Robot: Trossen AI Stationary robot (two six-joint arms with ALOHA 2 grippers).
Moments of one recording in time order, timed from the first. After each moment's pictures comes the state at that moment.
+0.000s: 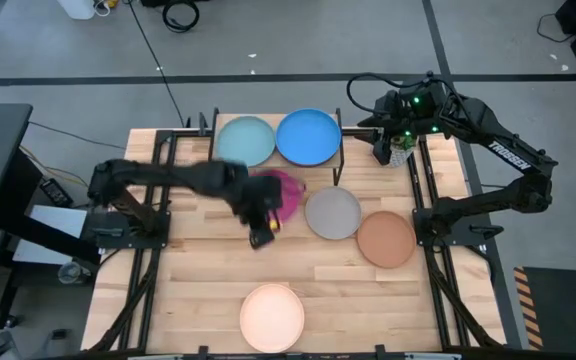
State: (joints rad) left arm -0.04 1.65 1.60 -1.01 0.27 -0.50; right arm -0.51 1.14 1.49 -0.95 -0.15 -0.13
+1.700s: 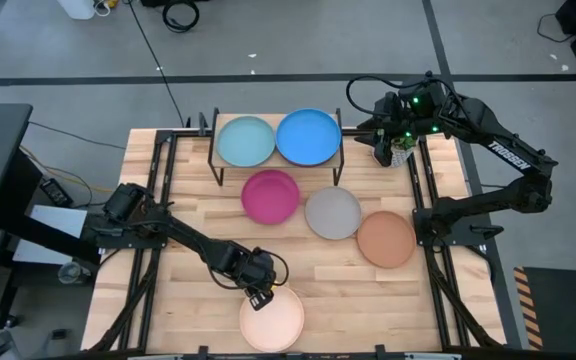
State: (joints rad) left arm -0.44 1.85 1.15 -0.49 0.03 -1.03; right arm -0.51 1.14 1.49 -0.96 -0.18 -0.15
